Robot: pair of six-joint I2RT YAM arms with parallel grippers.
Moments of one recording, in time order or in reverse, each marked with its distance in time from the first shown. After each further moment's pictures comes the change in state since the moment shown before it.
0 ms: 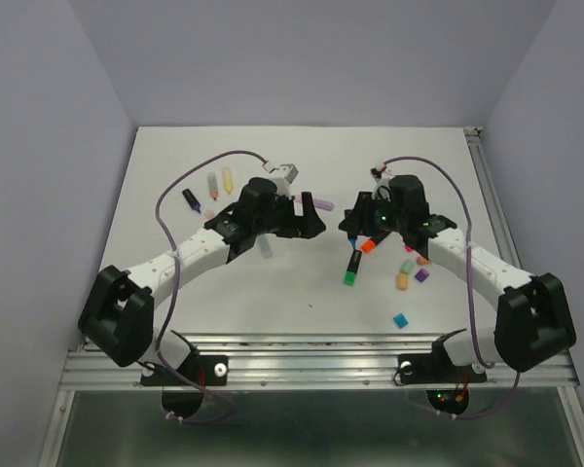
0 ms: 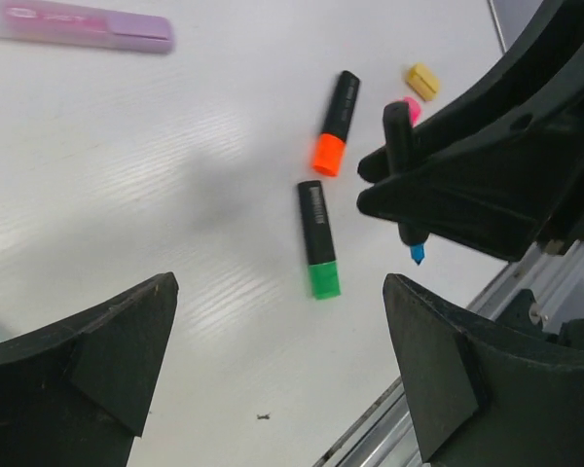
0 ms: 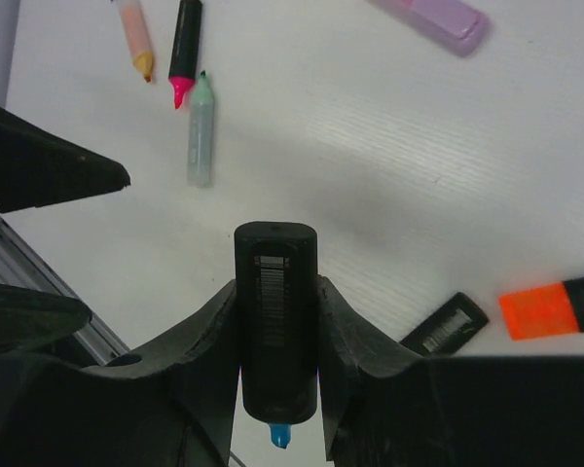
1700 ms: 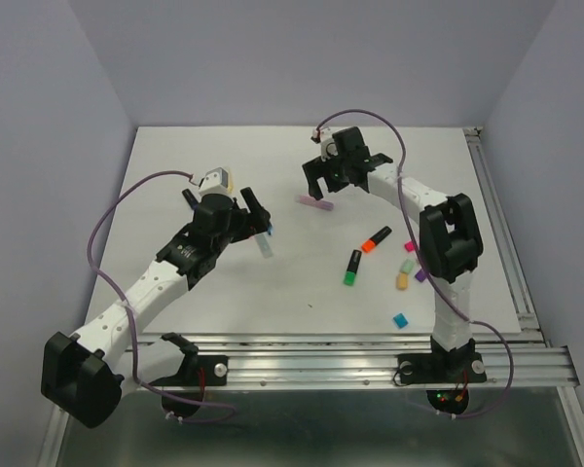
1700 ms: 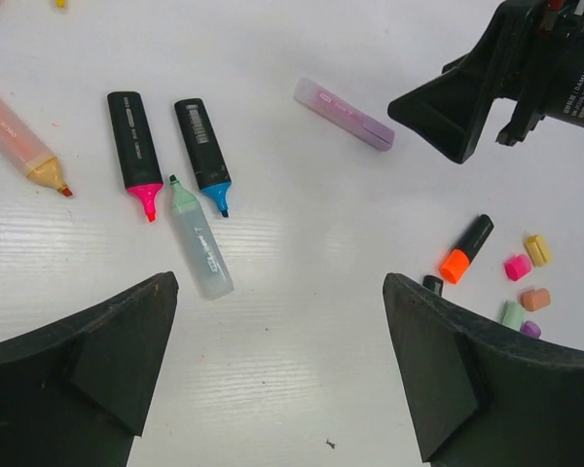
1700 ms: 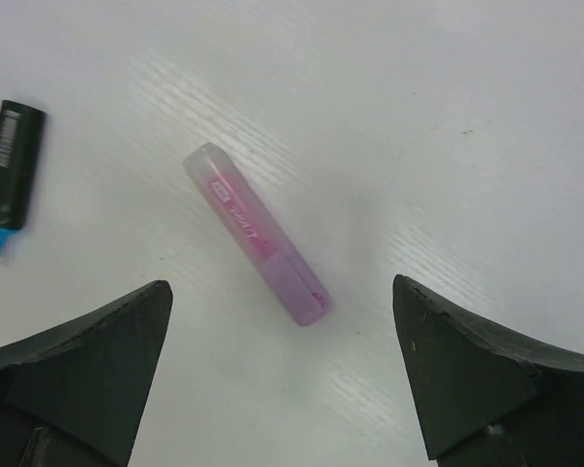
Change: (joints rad) left arm 0.142 -0.397 -0.202 -0.193 -0.458 -0.133; right arm 0.138 0.772 0.843 -0.278 0.231 -0.506
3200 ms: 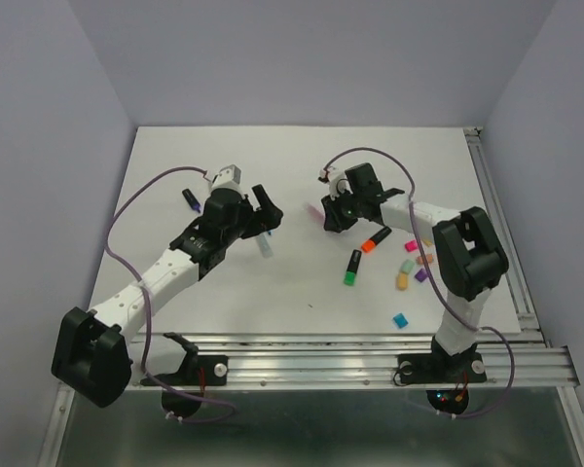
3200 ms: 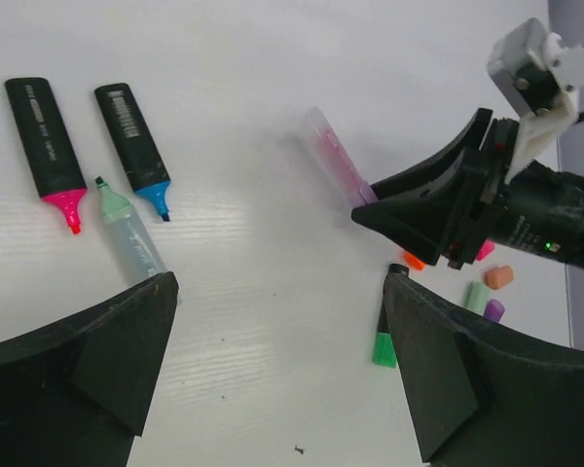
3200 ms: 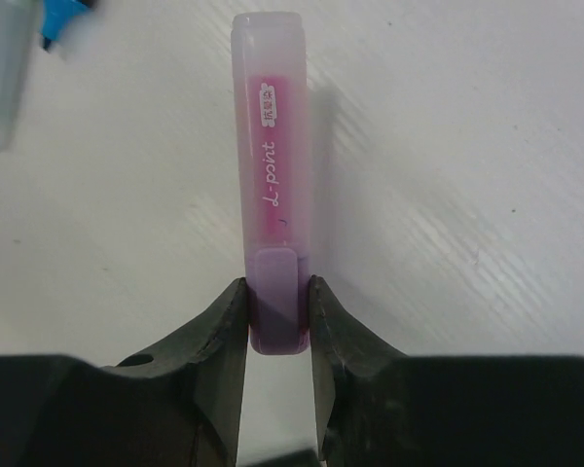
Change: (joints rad) left arm 0.003 0.104 0.002 0.098 0.092 -0.020; right arm -0.025 -0.137 -0.398 0.101 -0.172 -0.129
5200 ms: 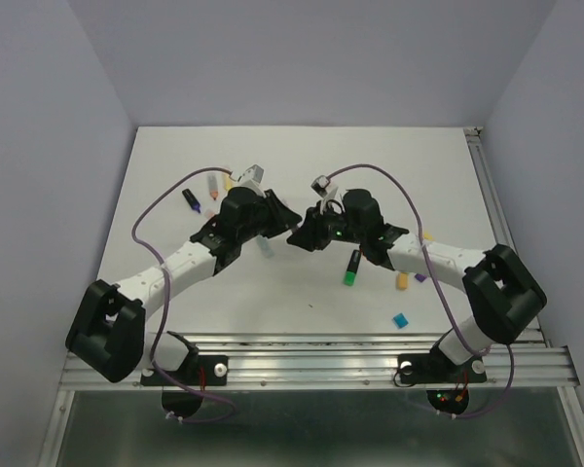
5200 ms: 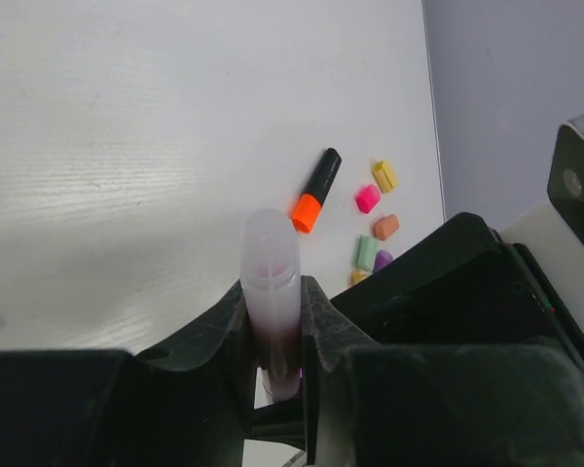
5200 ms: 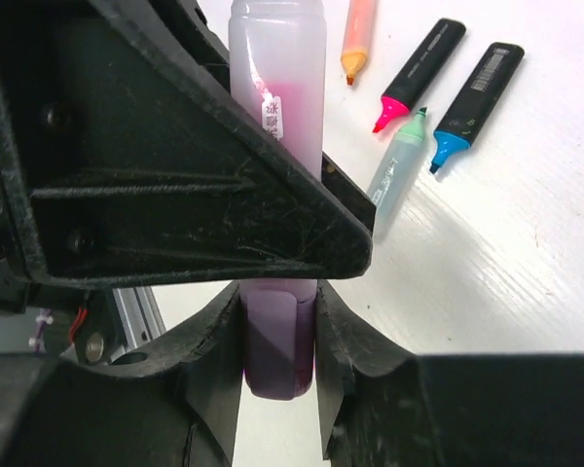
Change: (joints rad) left arm -0.055 0.164 -0.009 0.283 0.213 -0.169; right arm 0.217 -0.376 -0.383 0.543 -0.171 0.547
